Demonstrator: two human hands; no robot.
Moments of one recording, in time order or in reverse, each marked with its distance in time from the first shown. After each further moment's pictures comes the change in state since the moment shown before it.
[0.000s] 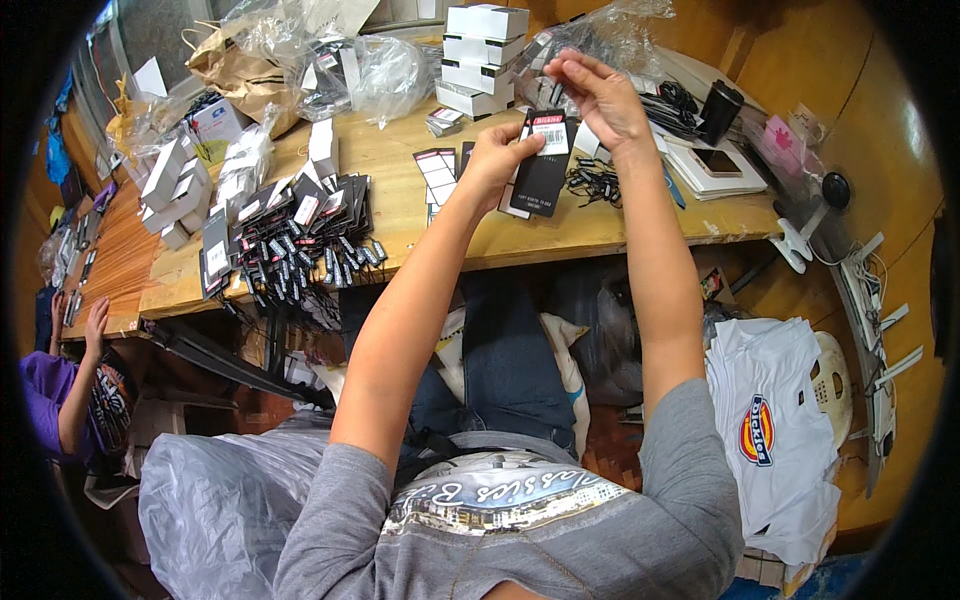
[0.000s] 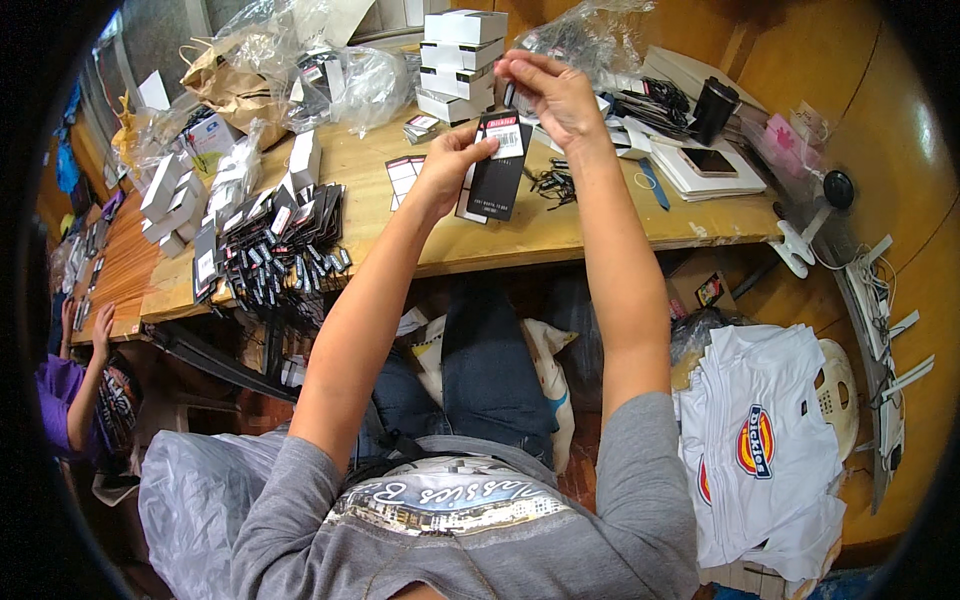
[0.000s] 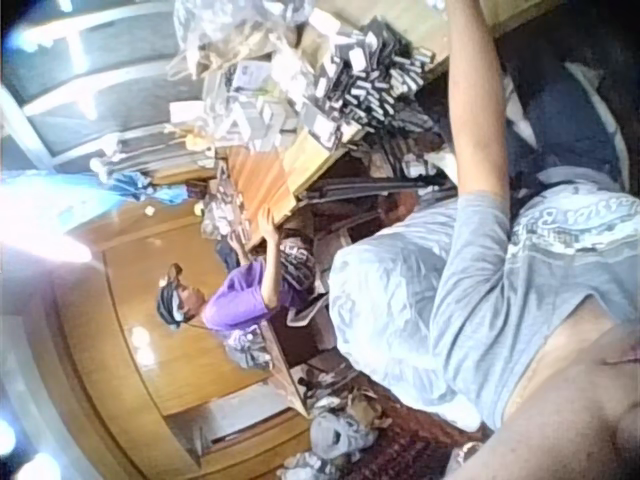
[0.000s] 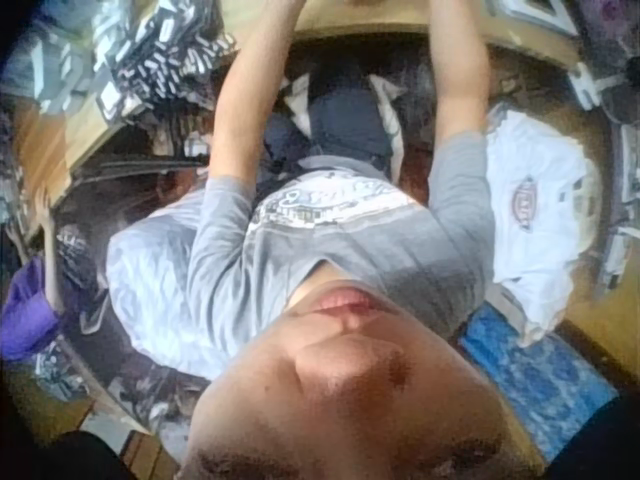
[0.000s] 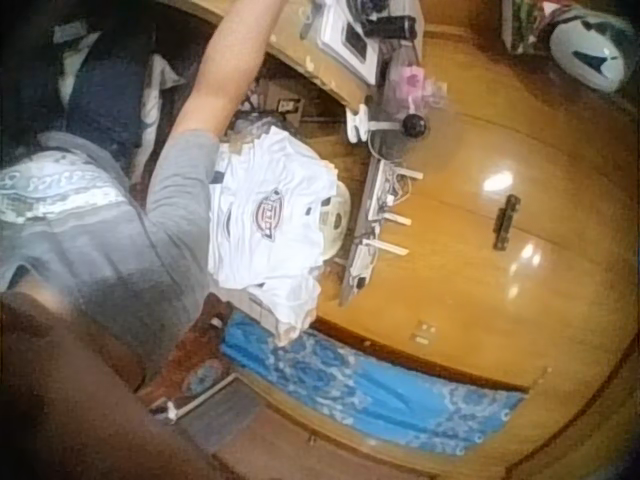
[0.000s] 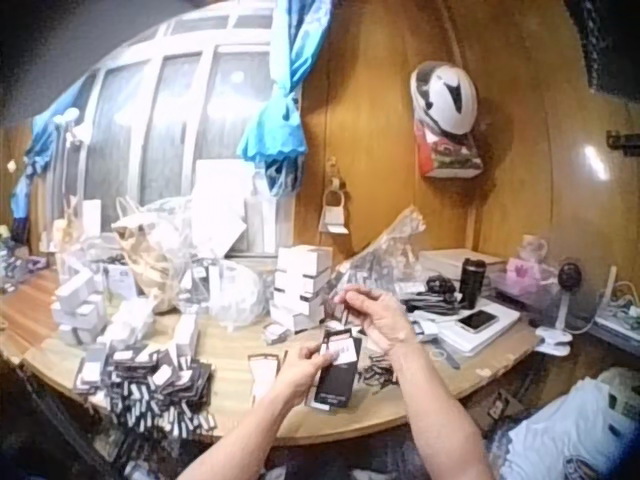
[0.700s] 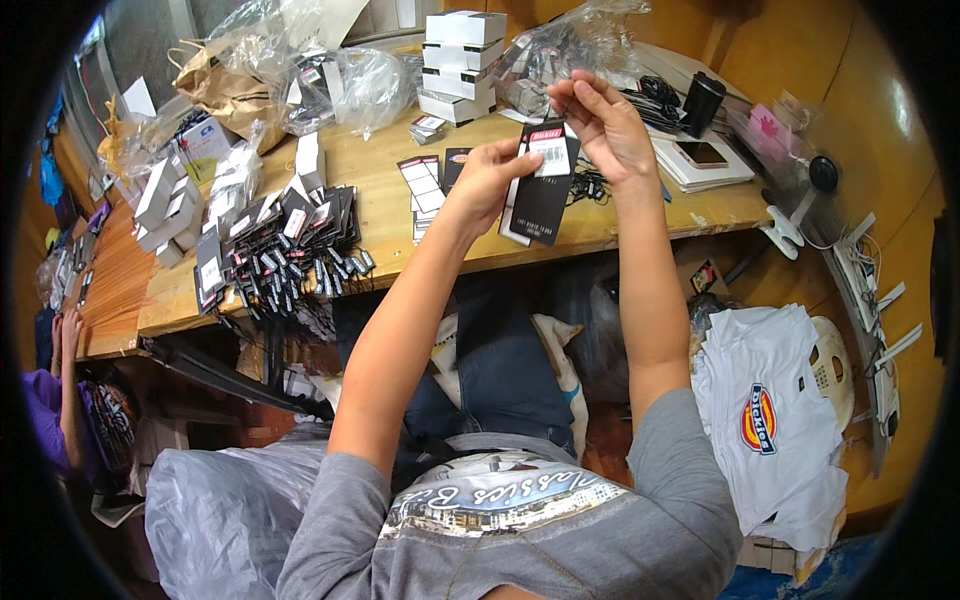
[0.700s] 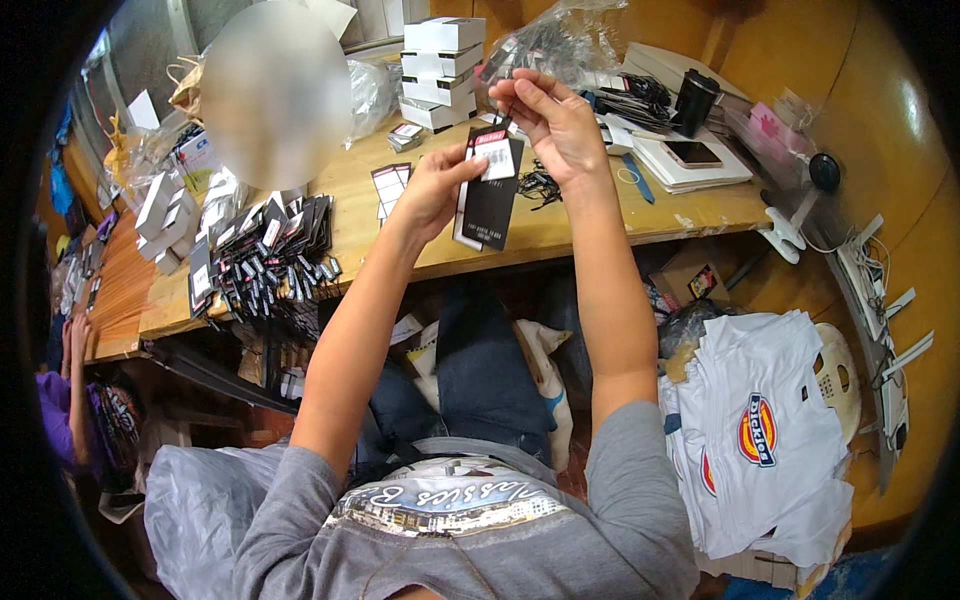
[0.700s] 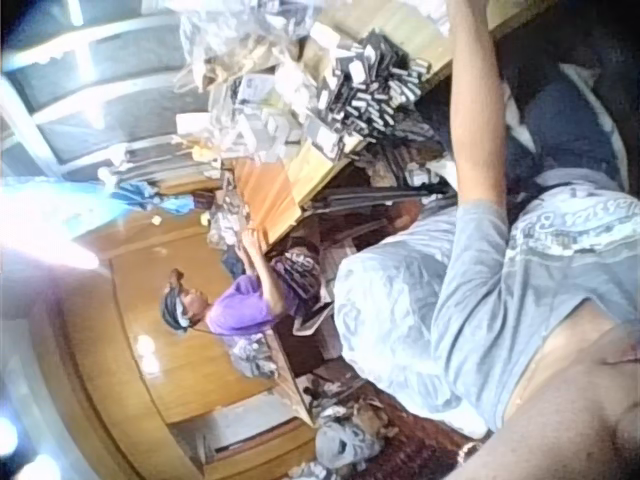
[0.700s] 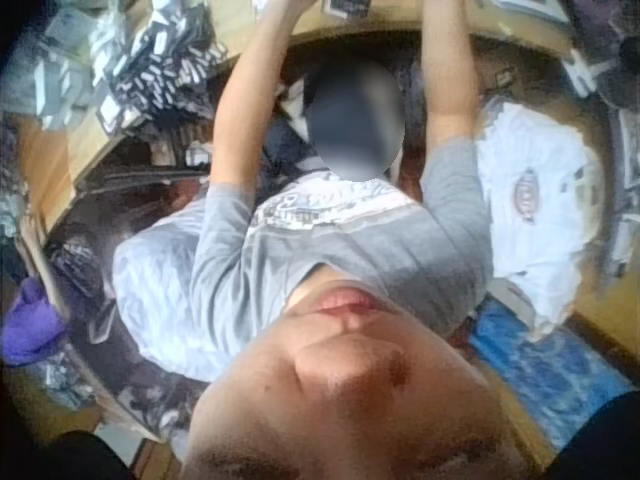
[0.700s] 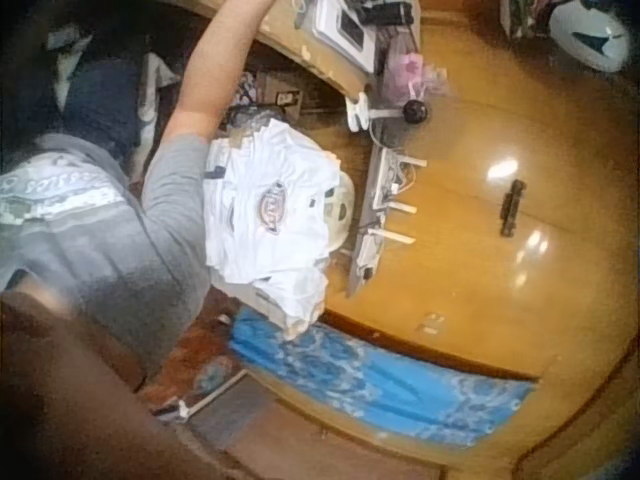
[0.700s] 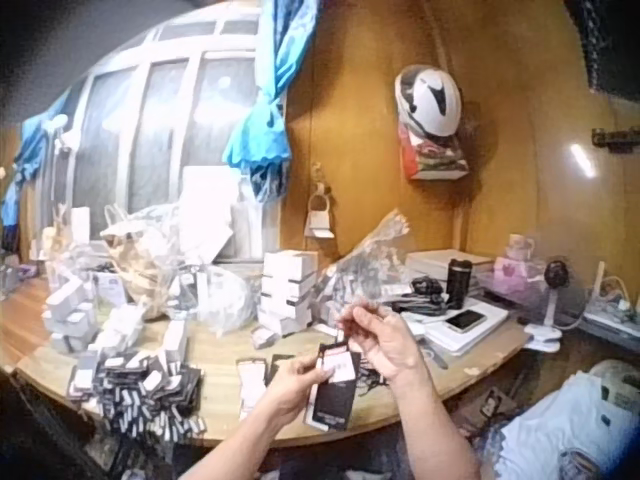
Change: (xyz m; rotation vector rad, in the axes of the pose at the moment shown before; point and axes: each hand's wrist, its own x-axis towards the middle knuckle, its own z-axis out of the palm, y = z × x) left_hand -0.032 0.016 0.018 -0.173 -0.201 -0.033; right_hand -0.046 -0.020 0.009 0.173 0.031 -0.017
